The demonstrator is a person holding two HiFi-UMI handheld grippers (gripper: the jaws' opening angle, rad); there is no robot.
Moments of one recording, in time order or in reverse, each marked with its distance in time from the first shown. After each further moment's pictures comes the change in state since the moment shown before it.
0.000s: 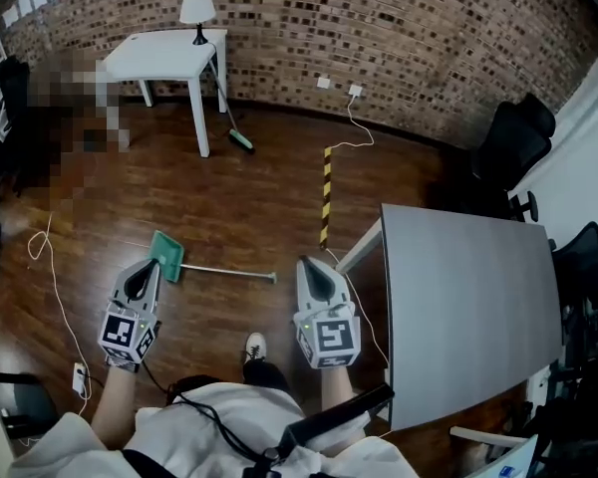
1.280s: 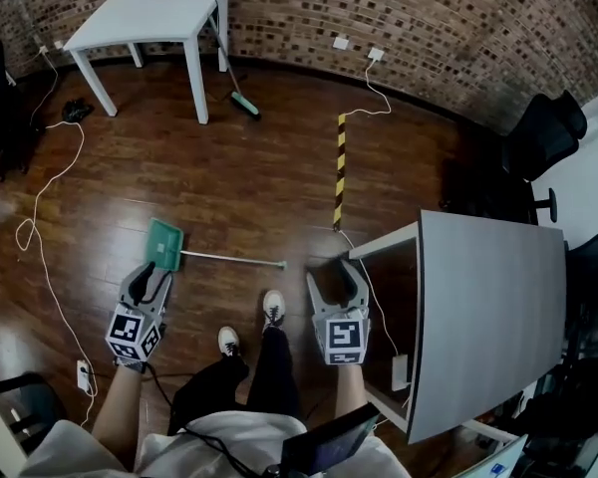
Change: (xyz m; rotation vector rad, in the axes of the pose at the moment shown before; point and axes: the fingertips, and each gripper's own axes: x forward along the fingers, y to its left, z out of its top) left arm 0.107 0.090 -0.165 -0.230 0.238 -0.044; right arm 0.132 -0.025 -0.148 -0.102 0.293 -0.045
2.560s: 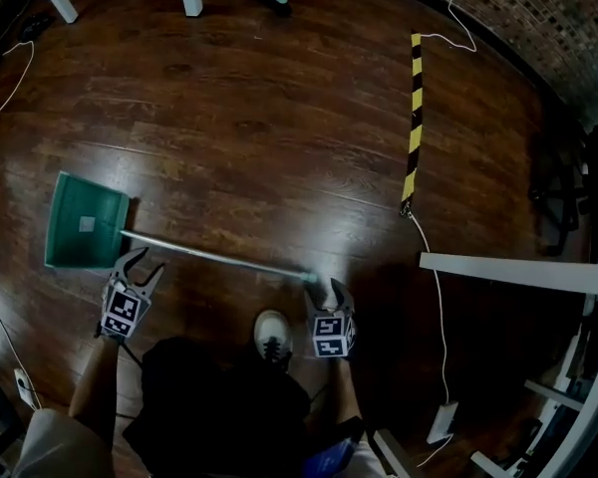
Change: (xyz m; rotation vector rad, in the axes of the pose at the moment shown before) left arm 0.356 0.098 -0.618 0.340 0.339 -0.140; right arm 0.326 0.081 -0.744 0.057 0.503 0.129
